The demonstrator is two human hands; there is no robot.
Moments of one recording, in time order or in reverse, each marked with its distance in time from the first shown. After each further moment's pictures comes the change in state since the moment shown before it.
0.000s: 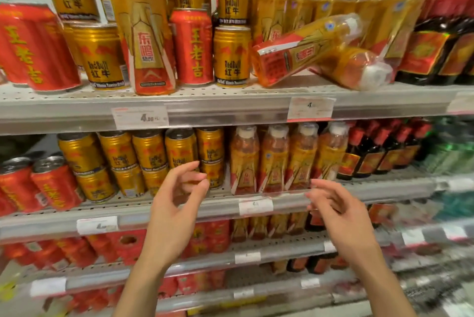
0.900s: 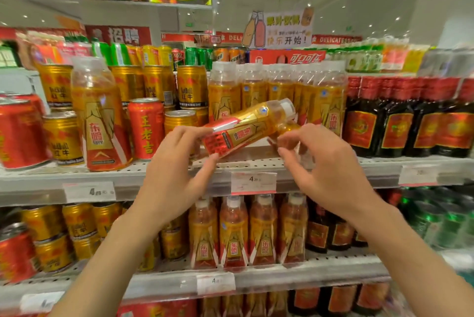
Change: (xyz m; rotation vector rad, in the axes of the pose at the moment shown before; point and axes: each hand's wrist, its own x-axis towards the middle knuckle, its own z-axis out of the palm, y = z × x) left_hand 0.103 0.139 0.089 0.666 0.054 0.711; right_hand 0.130 -0.144 -0.095 -0.592 0.091 -1.049
